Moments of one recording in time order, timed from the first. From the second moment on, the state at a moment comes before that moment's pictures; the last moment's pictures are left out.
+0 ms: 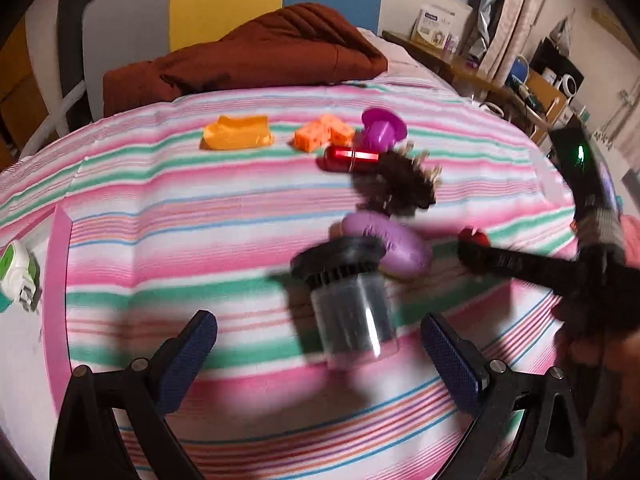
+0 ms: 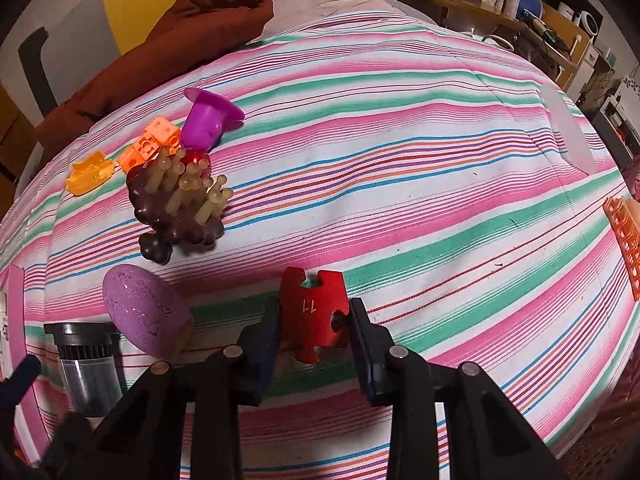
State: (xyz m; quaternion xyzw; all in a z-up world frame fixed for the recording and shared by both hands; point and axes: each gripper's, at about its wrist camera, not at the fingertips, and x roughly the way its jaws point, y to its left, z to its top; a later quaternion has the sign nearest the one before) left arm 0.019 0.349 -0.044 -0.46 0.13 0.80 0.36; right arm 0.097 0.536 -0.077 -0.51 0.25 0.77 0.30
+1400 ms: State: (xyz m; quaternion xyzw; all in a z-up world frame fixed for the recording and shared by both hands) left arm 0.023 0.333 -0.046 -0.40 0.16 0.82 0.38; right arm 0.087 0.535 -0.078 -0.51 0.25 0.77 0.30
